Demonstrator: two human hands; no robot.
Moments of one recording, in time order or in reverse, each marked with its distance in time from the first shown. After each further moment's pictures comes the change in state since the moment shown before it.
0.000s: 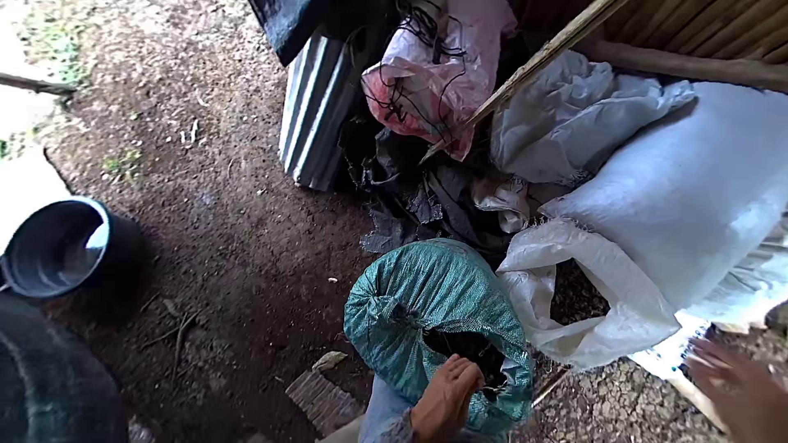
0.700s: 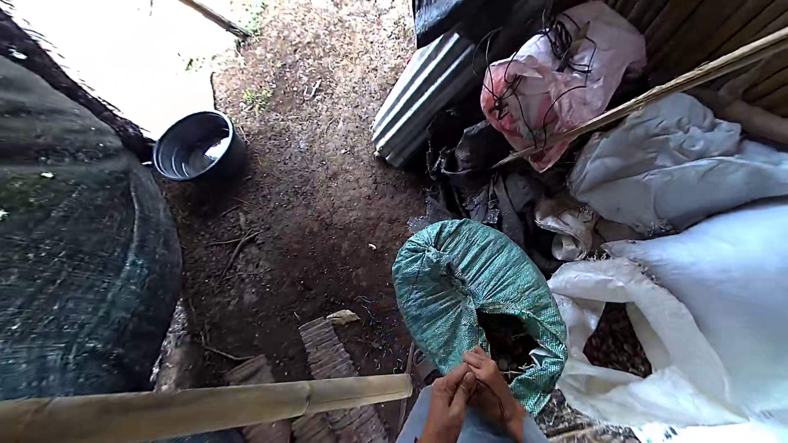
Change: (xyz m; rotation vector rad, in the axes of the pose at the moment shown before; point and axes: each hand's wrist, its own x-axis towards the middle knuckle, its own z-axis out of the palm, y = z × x) left_hand -0.090 0.032 0.066 -0.577 0.699 -0.558; right_hand -0.009 -0.168 0.300 0.553 -0.163 -1.086
